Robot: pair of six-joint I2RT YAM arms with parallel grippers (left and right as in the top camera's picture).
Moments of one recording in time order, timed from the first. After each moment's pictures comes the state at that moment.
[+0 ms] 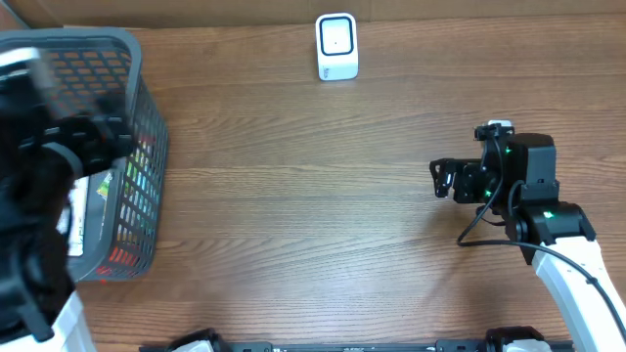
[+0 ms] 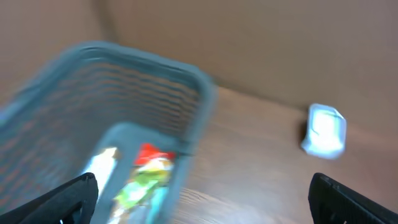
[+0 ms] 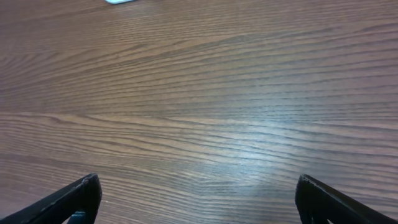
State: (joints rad) left arm 0.37 1.21 1.93 -1.23 0.07 -0.12; right arm 0.07 1.16 0.78 -0.45 -0.24 0.15
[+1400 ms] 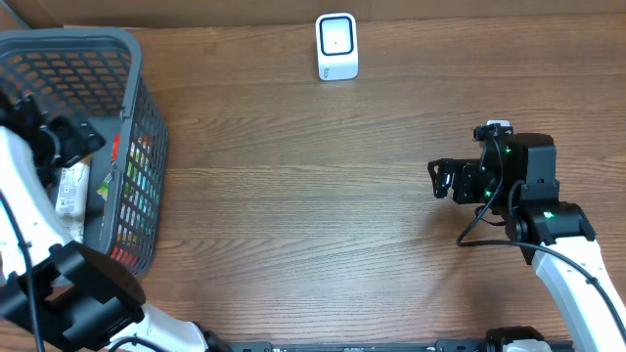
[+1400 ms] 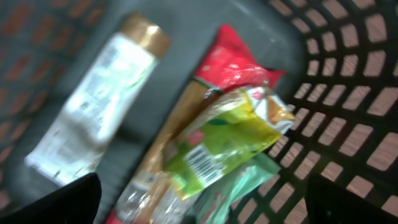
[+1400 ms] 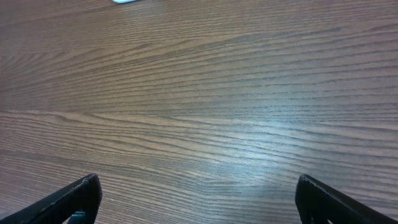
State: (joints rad) left arm 0.61 1.83 1.79 -1.23 0.11 -0.03; right arm 0.07 1.16 0.78 -0.45 -0.25 0.15
